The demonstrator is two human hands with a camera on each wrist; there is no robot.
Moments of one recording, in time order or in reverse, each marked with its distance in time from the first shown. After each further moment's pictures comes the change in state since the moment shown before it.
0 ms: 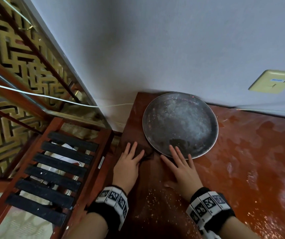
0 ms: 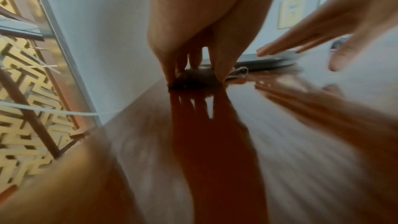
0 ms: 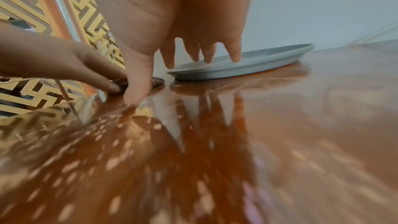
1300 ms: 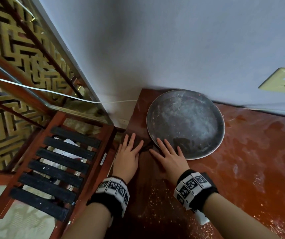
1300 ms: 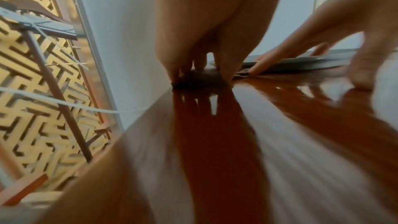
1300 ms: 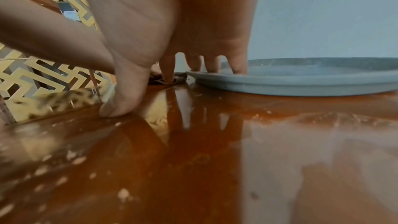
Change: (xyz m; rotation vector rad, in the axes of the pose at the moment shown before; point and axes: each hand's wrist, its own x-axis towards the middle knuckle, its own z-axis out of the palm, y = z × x) left_hand 0.019 -0.016 -0.004 -0.004 -0.052 -0.076; right_hand 0.047 -0.023 -0.008 -0.051 -0.254 -0.065
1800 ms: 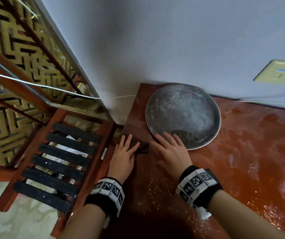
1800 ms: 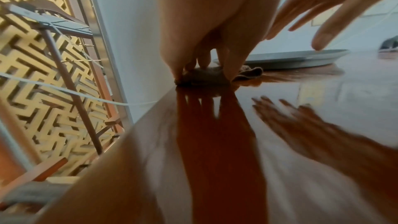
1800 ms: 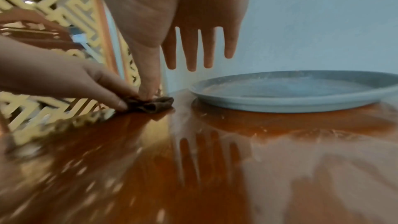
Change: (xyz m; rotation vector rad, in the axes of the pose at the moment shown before) left_hand -0.031 -0.007 0.002 -0.061 -0.014 0.009; right_hand -0.023 -0.007 -0.015 -0.012 0.279 -0.038
